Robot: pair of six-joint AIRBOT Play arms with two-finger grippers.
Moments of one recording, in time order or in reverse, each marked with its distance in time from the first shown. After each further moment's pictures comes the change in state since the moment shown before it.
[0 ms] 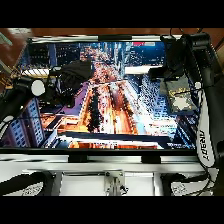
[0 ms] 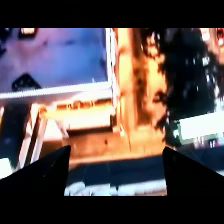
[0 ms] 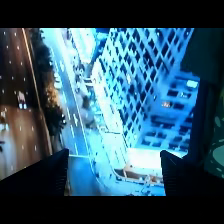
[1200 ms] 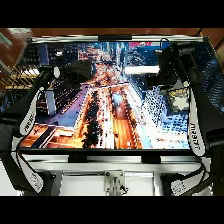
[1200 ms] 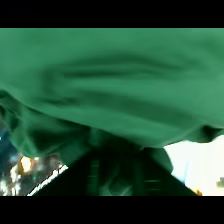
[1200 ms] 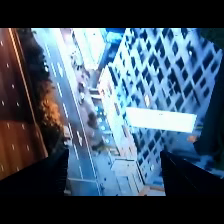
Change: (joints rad) left arm 0.163 -0.692 0.575 -0.005 0.383 -0.005; right arm 0.000 -0.111 -0.001 0.026 -0.078 -0.012
